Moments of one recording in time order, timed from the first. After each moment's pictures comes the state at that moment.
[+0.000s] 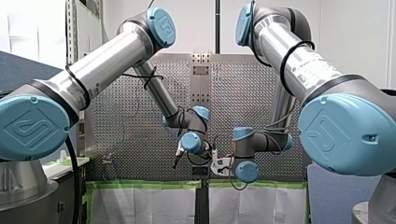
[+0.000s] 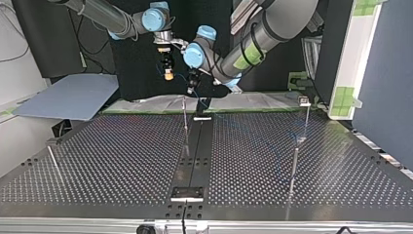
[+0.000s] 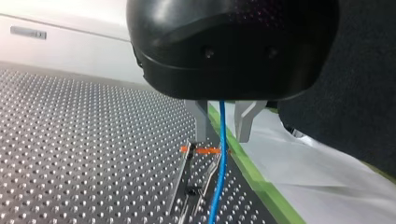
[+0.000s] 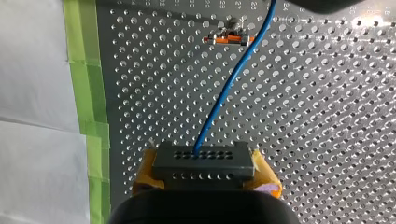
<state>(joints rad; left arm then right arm) -0.66 -2.41 -1.58 -2.65 -1.85 -1.46 2.18 -0.74 1.99 -1.12 1.73 1.56</state>
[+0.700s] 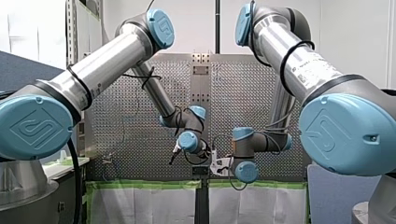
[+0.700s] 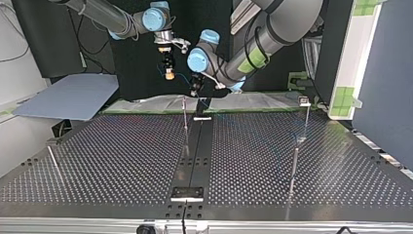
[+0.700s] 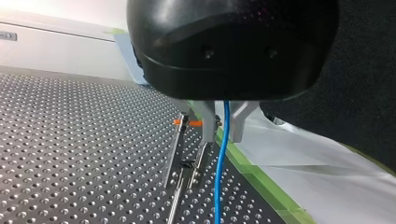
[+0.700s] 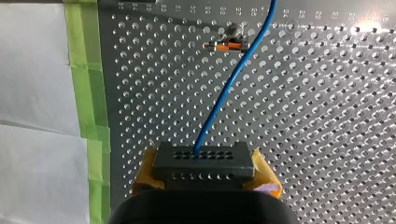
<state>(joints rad) -0.63 -2.41 -1.57 -2.67 -1.82 -1.37 2.19 -0.74 1.99 -1.12 1.73 1.56</state>
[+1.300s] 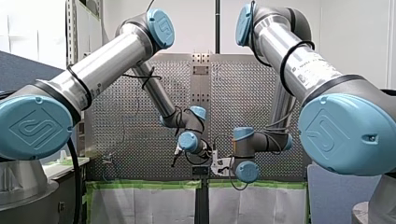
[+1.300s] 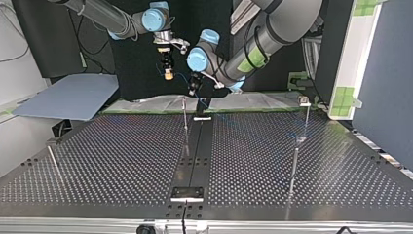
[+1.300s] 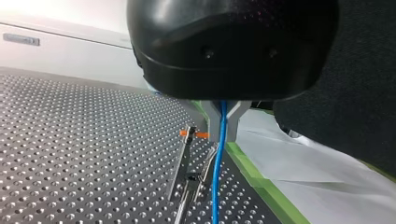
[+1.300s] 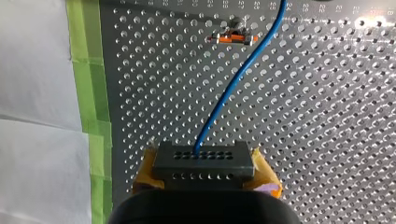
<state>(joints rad) -0.63 -2.41 -1.57 -2.65 -1.80 -1.44 2.18 -0.74 1.99 -1.11 1.73 1.56</state>
